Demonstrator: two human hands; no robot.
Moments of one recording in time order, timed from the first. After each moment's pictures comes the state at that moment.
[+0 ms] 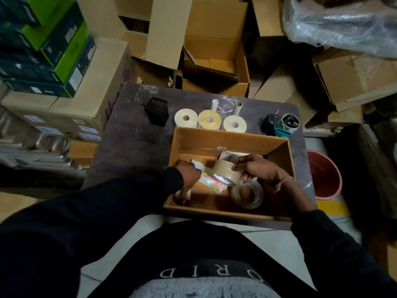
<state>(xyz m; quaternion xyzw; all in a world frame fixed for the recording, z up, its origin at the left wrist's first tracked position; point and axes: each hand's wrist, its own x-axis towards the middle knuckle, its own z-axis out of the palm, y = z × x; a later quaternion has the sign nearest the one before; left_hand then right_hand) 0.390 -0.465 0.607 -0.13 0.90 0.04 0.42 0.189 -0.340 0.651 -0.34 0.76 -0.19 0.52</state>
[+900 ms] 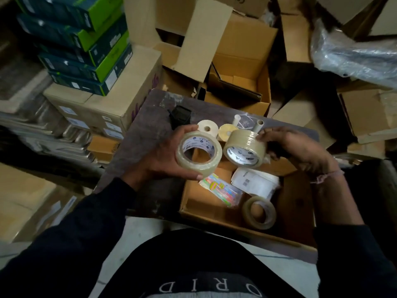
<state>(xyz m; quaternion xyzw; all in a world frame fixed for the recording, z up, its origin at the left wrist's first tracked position) 0.501 -0.499 0.708 -0.27 0.81 0.48 -0.19 0.194 -0.390 0.782 -0.39 0.69 -0.32 0.52</state>
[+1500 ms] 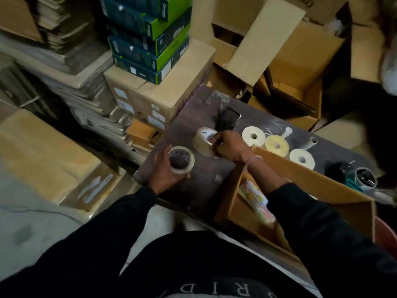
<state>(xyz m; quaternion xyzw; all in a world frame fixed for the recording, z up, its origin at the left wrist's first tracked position) 0.627 -0.514 0.566 -0.64 0.65 0.35 -0.19 0.401 -0.542 0.683 -0.63 0.70 -0.09 0.34</state>
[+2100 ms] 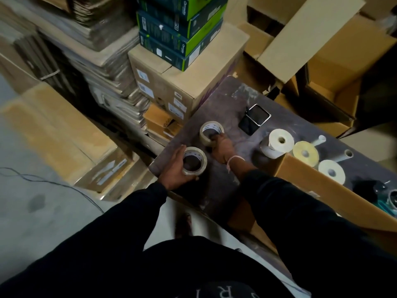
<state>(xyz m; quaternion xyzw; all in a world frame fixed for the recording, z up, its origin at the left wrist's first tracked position) 0.662 -0.528 0.514 -0.62 0.63 0.44 -0.14 0.471 -0.598 0.560 -0.63 0.70 -0.01 0.33</state>
